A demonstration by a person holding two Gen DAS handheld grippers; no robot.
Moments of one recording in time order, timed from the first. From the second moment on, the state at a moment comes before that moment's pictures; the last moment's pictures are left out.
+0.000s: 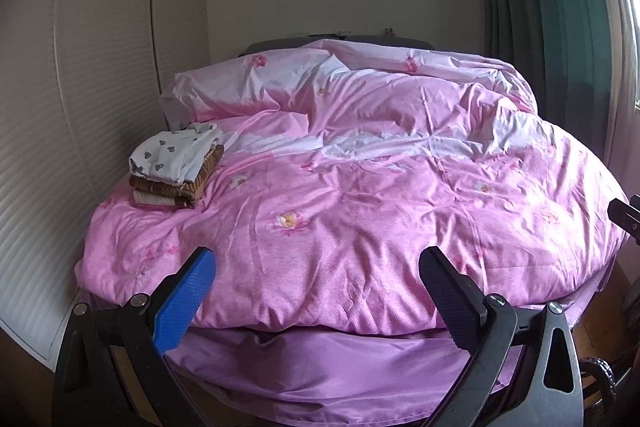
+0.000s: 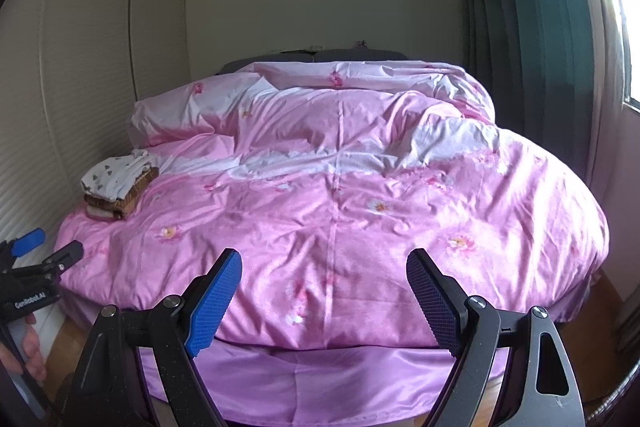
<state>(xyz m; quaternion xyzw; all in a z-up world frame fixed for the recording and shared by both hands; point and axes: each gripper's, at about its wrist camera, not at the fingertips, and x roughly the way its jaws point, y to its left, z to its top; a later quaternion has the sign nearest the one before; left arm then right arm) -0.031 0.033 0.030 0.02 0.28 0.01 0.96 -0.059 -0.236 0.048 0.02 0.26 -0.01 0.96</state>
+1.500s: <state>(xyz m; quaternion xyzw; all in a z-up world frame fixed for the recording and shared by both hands) -0.027 0.040 0.027 0.03 0.28 0.01 0.96 -0.051 -0.250 0.044 0.02 0.27 -0.02 0.96</state>
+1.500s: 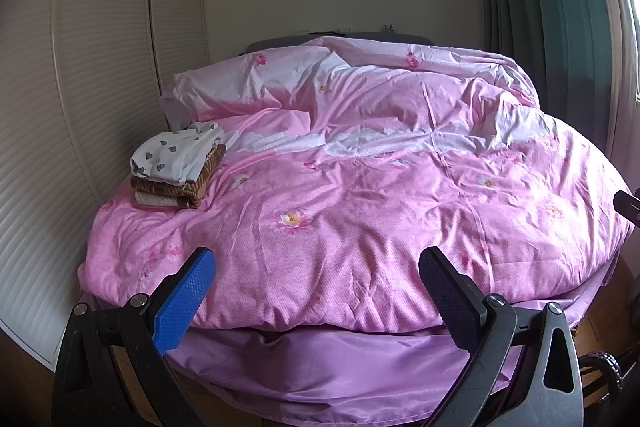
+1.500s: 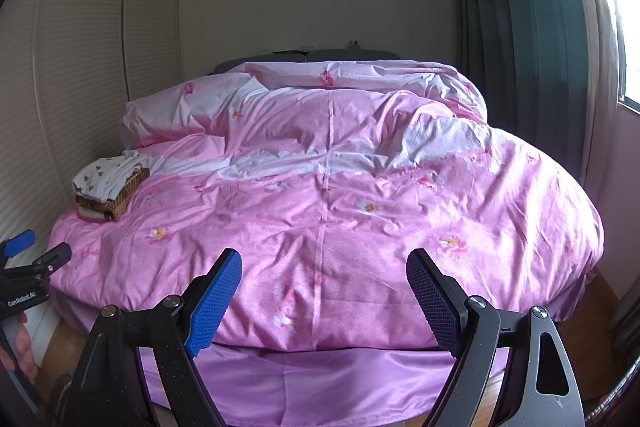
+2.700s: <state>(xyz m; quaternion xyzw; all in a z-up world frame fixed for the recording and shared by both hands) -0.025 0.041 0.019 0.04 0.29 0.00 0.96 -0.052 -0.247 0.043 0.02 0.26 -0.02 0.96</state>
